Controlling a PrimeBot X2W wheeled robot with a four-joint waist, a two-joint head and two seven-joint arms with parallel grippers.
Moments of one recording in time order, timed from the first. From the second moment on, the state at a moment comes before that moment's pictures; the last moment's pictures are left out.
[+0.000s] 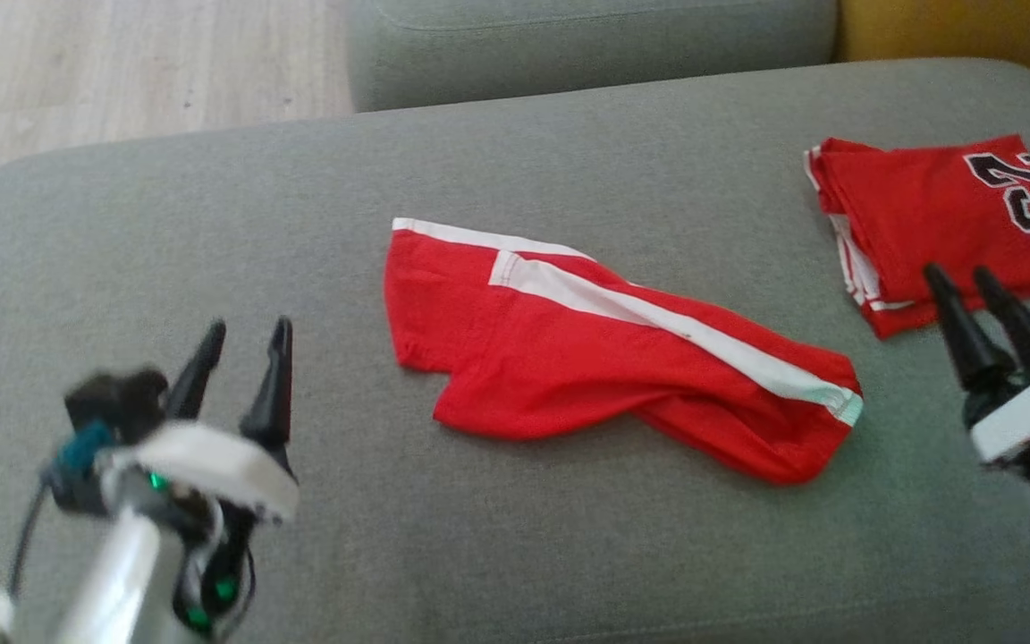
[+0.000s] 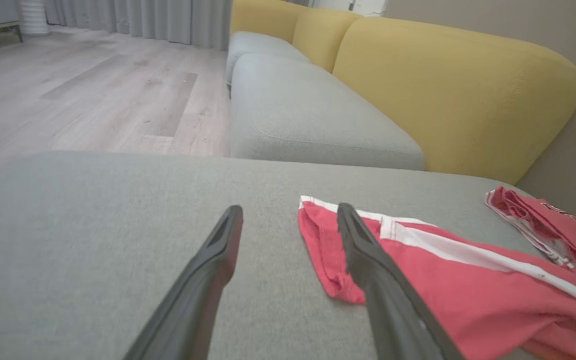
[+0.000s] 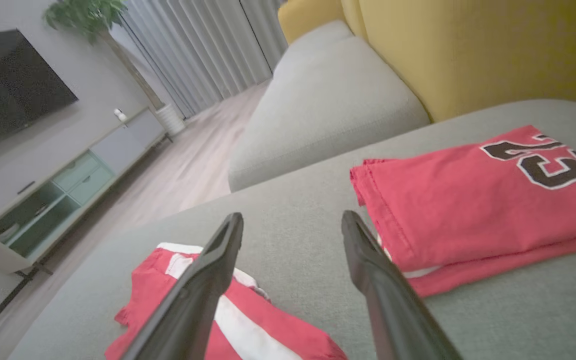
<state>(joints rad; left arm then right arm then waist) -0.14 0.22 -0.25 0.17 -0.46 0.05 -0.09 -0.21 -0.53 0.23 0.21 0.97 0.13 0.12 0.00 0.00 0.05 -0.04</state>
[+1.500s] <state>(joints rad) -0.81 0.40 -0.60 0.64 -0.99 -0.12 0.70 -0.29 -0.23 0.25 0.21 0.70 0.13 -0.25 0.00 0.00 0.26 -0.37</state>
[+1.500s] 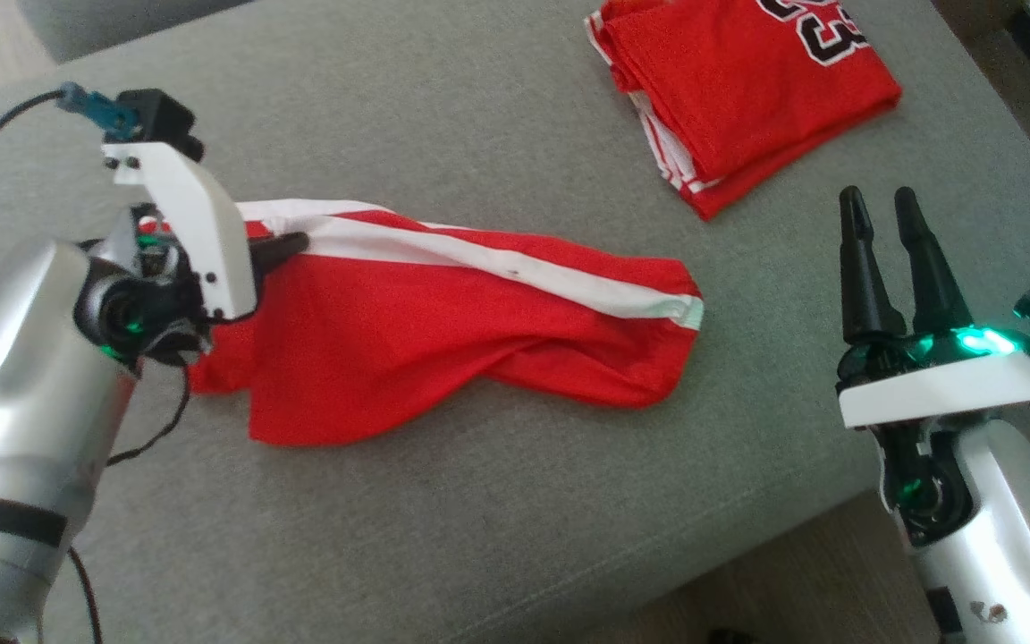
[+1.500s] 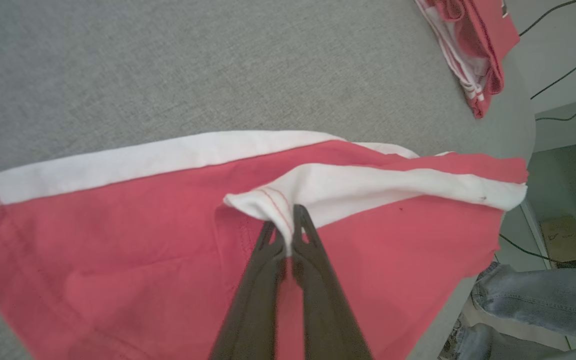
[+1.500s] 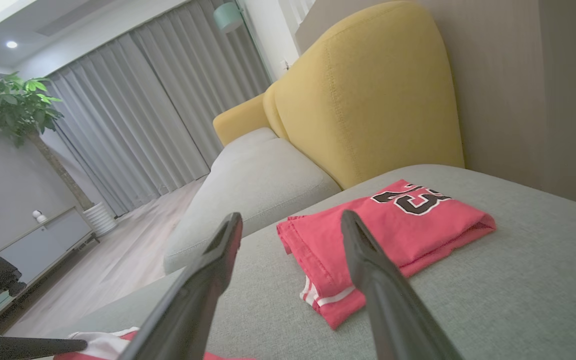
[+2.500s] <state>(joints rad) -0.39 0.53 -0.69 0.33 -1.18 -0.03 0.66 -0.19 -0.28 0.21 0.21 0.66 0.13 -0.09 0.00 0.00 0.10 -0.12</state>
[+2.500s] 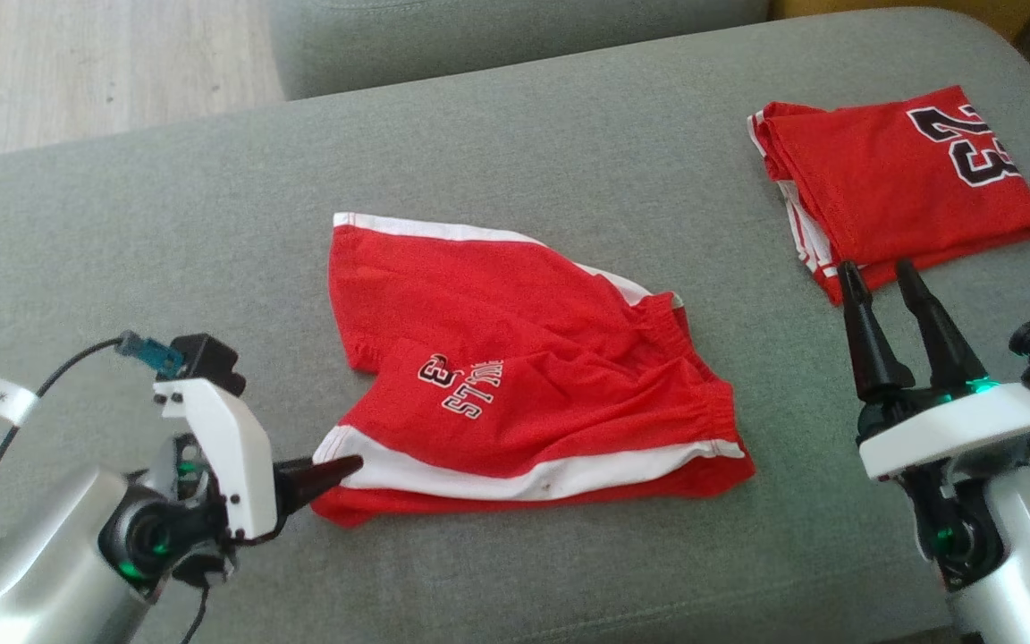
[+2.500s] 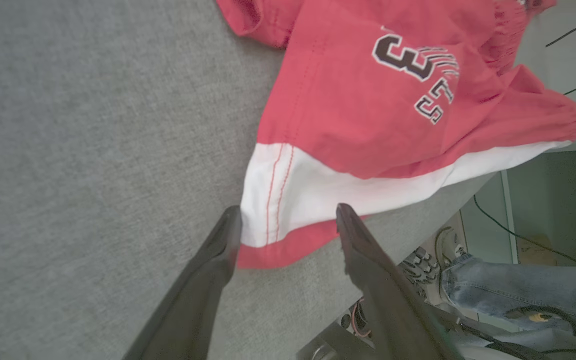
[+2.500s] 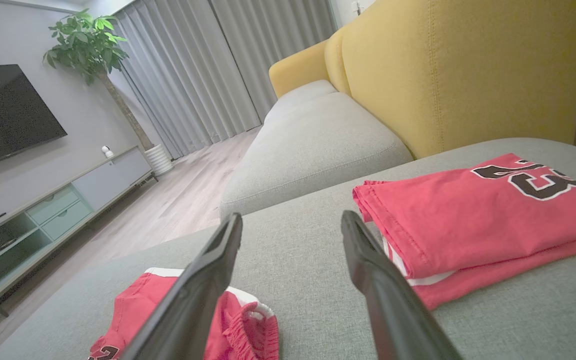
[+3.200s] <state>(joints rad) -0.19 0.55 -0.50 0.06 -0.72 0.27 -0.22 -0.08 -0.22 0.09 0.11 0.53 0.13 -0.18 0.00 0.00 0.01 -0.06</state>
